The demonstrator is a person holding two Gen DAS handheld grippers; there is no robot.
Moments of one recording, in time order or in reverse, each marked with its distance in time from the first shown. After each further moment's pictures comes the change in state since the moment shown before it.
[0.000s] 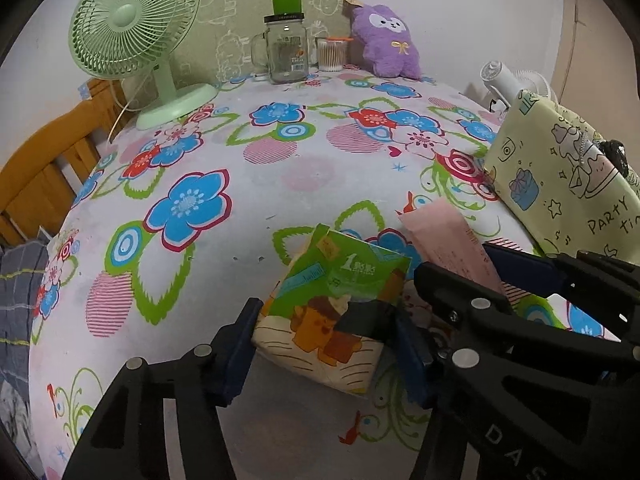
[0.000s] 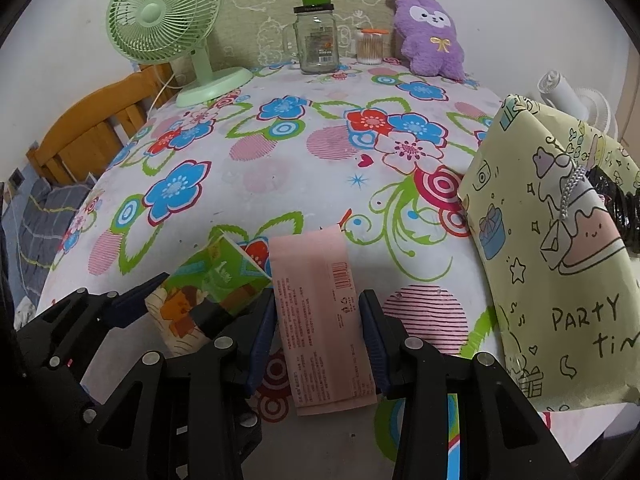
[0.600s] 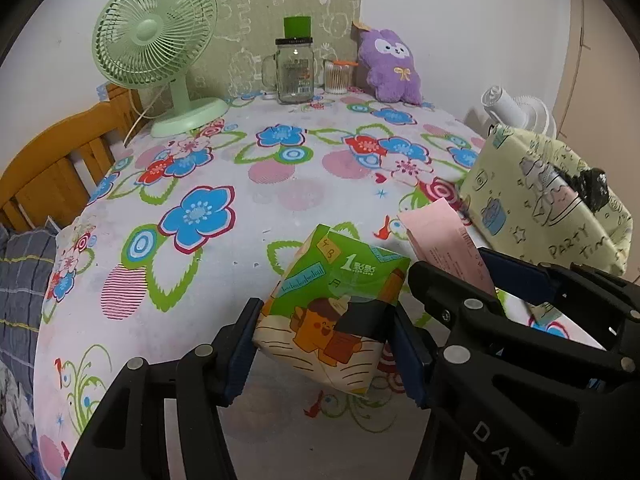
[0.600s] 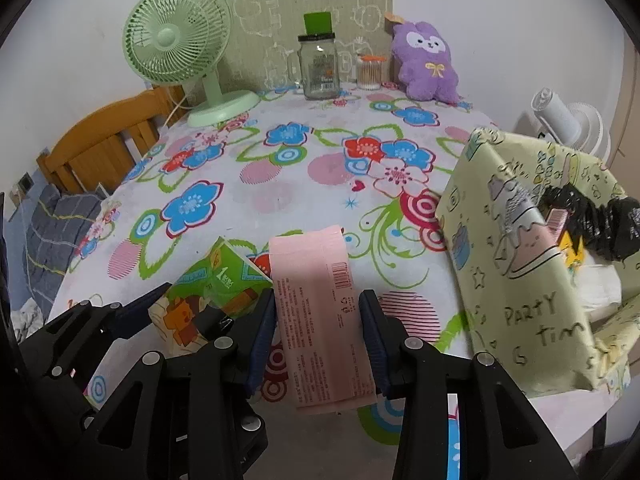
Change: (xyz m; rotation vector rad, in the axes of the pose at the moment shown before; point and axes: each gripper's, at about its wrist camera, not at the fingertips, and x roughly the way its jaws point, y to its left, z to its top) left arm -0.034 -0.013 0.002 -0.060 -0.064 0.008; right arm -0.035 -0.006 -0.001 -0.012 -0.074 0.014
